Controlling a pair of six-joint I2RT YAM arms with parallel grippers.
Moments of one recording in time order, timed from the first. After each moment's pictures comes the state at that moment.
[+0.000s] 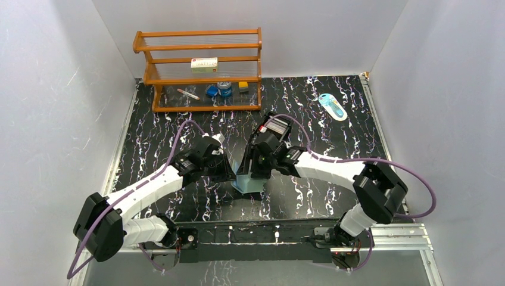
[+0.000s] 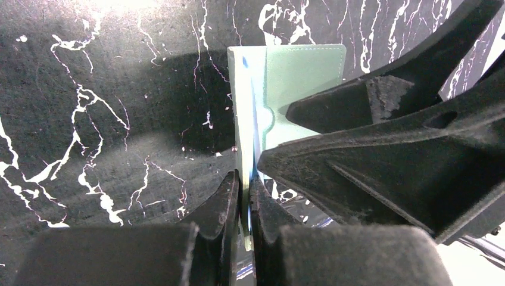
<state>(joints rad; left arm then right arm) -0.70 1.18 0.73 -0.45 0.16 -0.80 0.93 1.53 0.94 -0.23 -0.12 0.98</state>
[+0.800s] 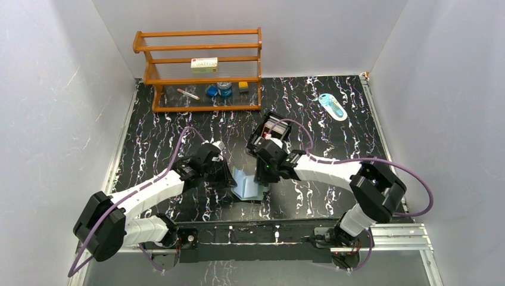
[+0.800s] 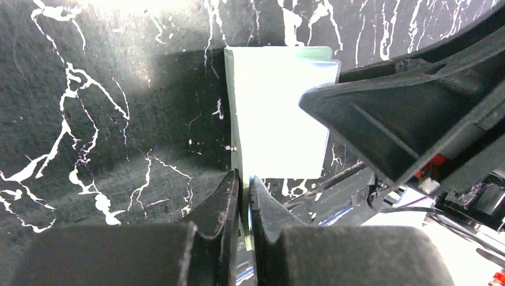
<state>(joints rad) -0.70 1.17 0.65 -0.37 0.18 -0.83 0.95 1.57 0.94 -0.34 0.04 0.90</state>
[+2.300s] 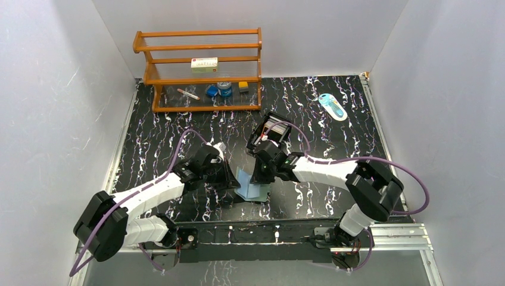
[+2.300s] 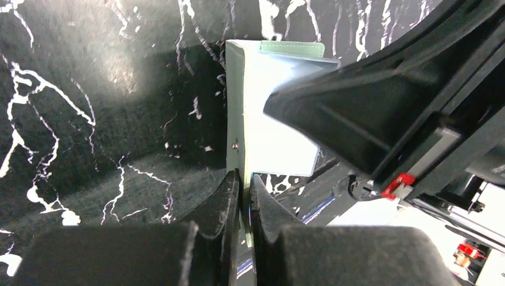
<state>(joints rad) -0.70 1.18 0.59 -0.26 0.27 -0.86 0.95 1.56 0.87 -0.21 -0.07 0.94</state>
